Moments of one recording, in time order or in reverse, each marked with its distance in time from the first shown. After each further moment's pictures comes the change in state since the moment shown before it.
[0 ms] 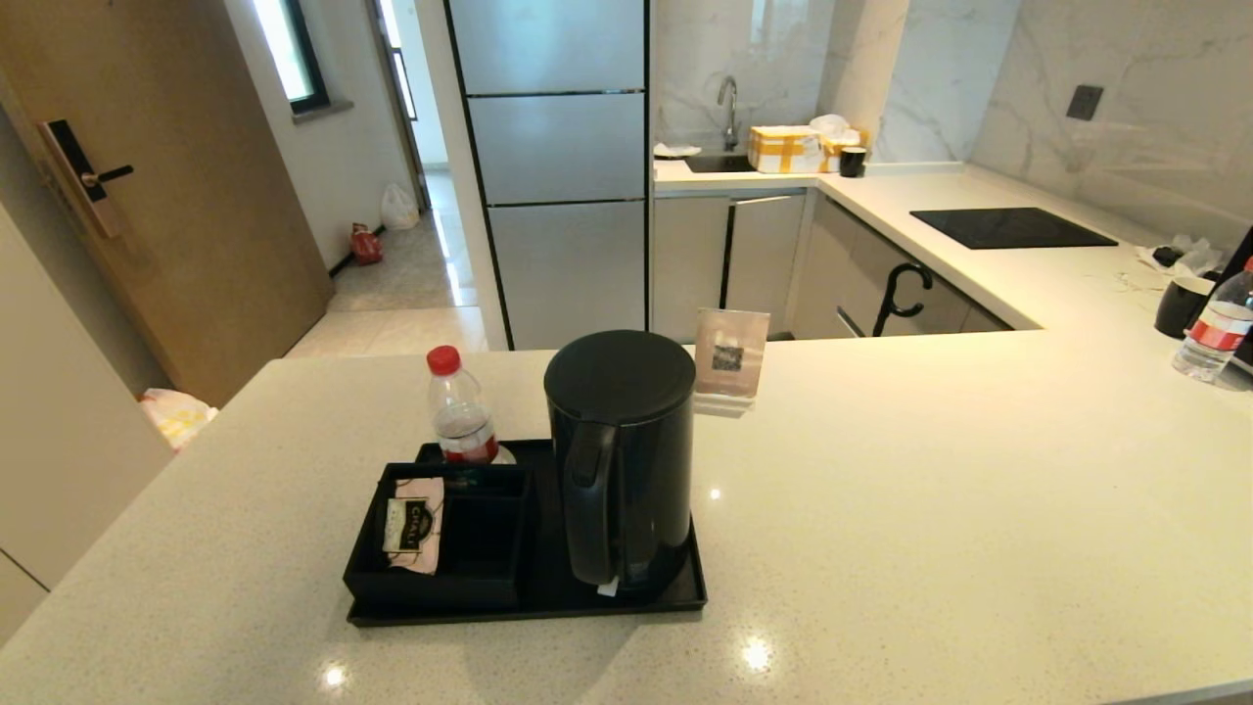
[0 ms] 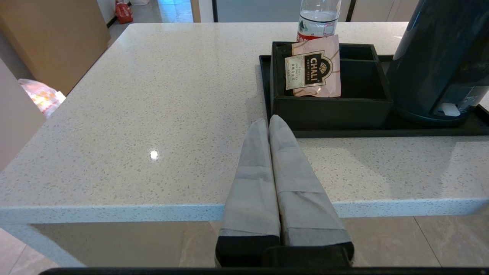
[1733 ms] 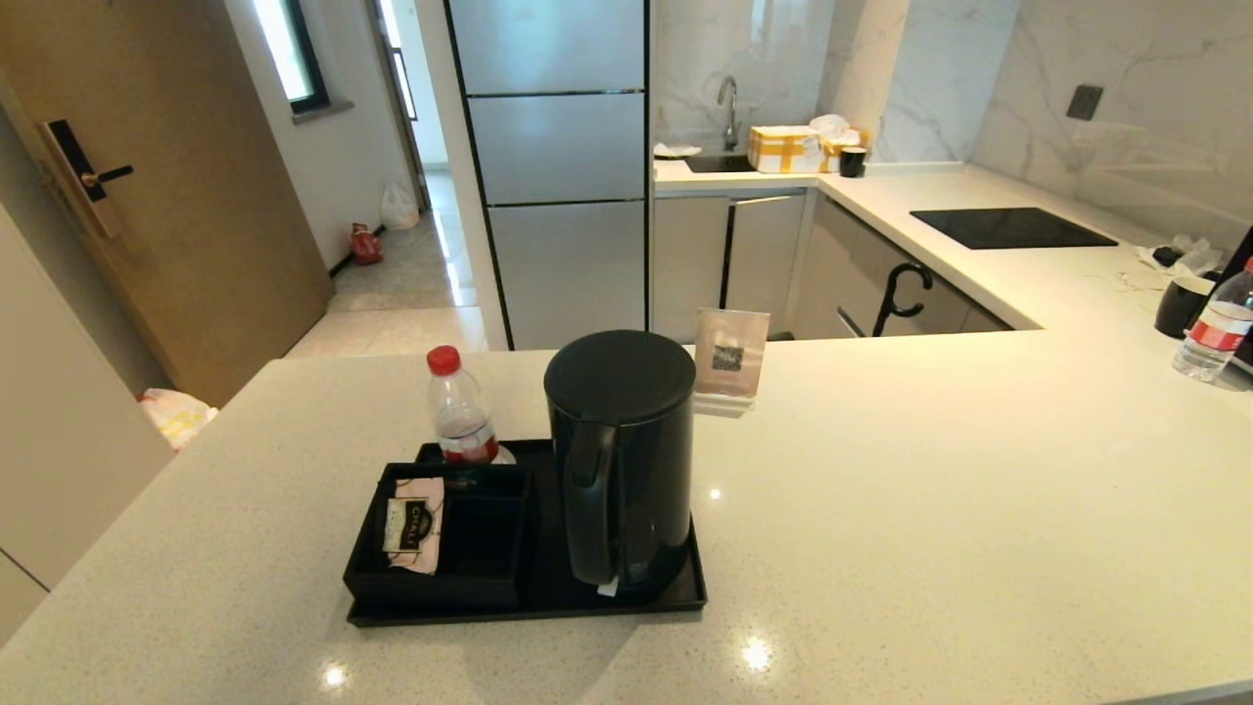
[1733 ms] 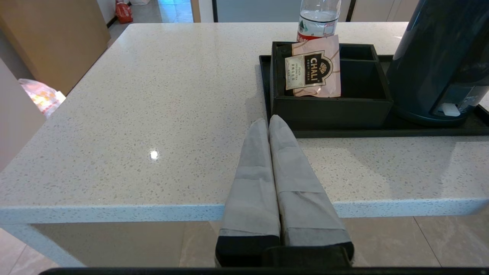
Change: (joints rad) left arm 0.000 0.000 0.000 0.000 0.000 0.000; right arm -0.001 0.000 0.000 0.000 -0.001 0.006
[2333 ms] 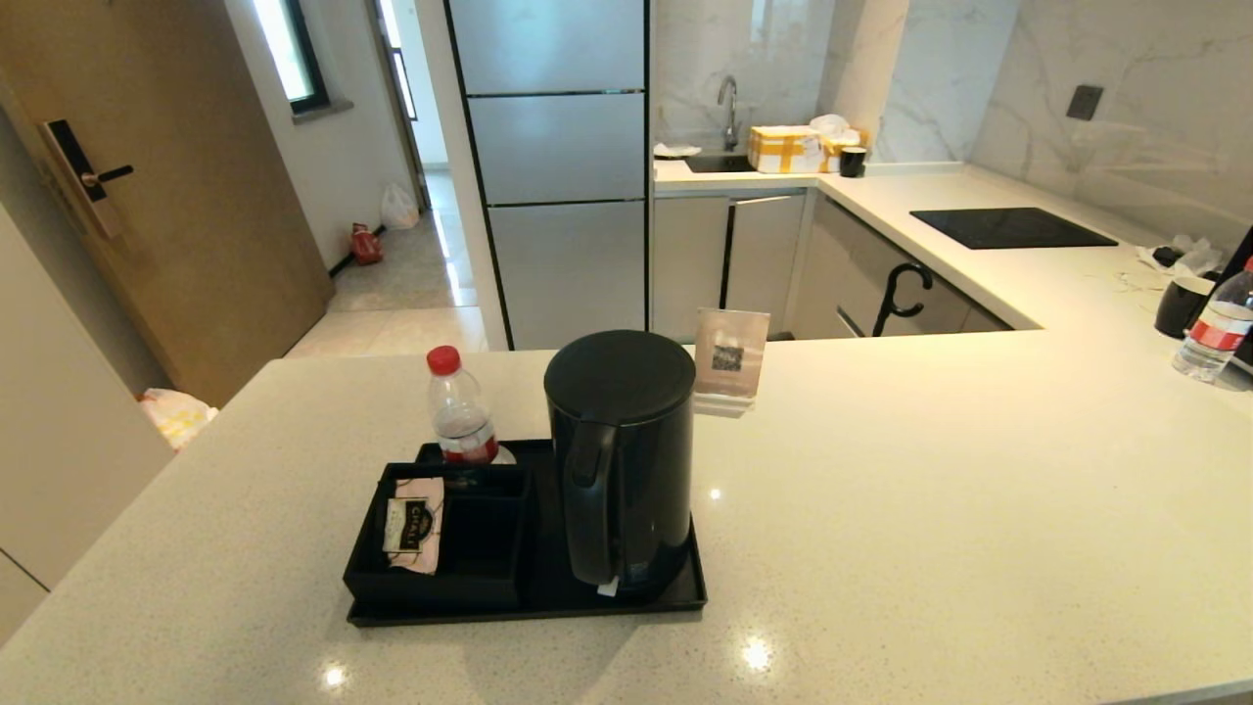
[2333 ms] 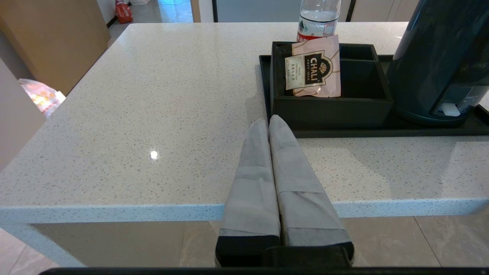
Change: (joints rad) left arm 0.000 0.000 0.000 0.000 0.000 0.000; right arm 0.000 0.000 0.000 0.000 0.000 0.000
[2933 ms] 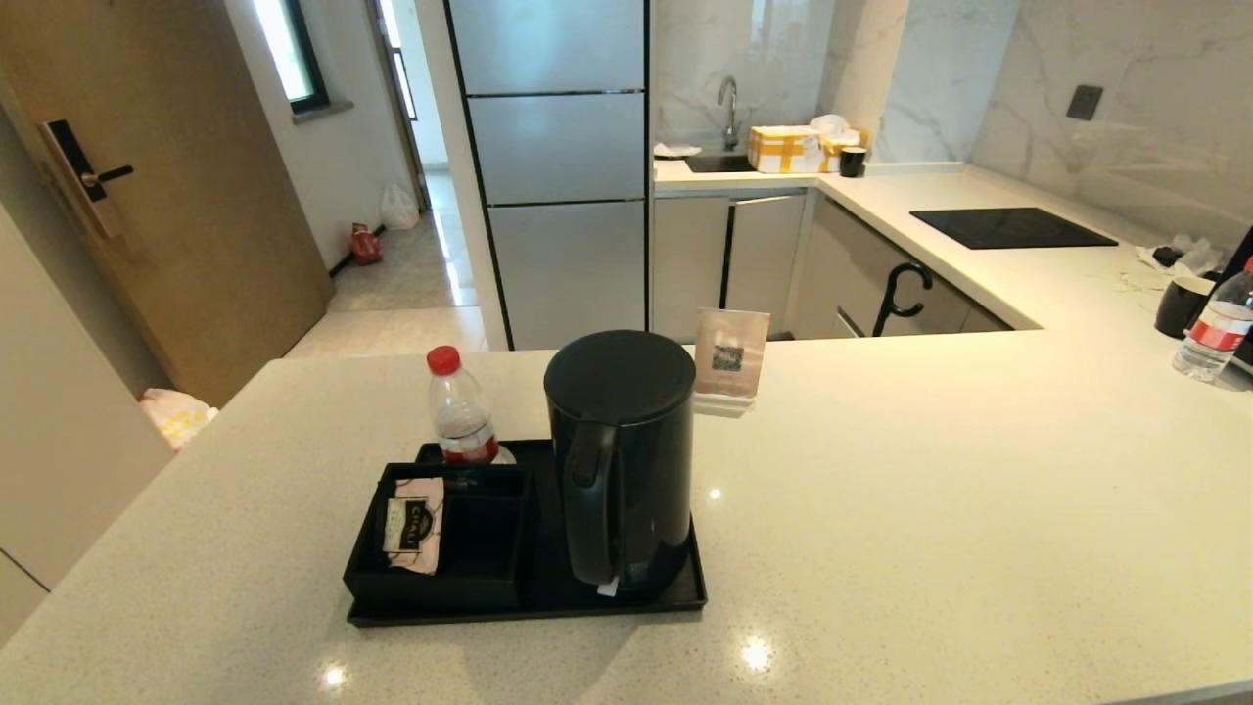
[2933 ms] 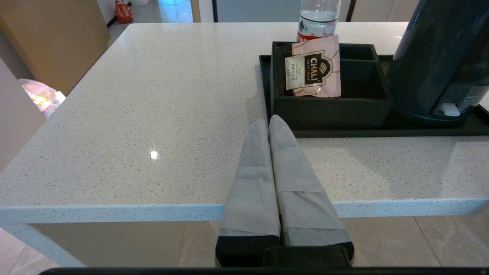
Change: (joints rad) left arm 0.000 0.000 0.000 0.000 0.000 0.001; right arm 0.000 0.000 0.000 0.000 0.000 -0.001
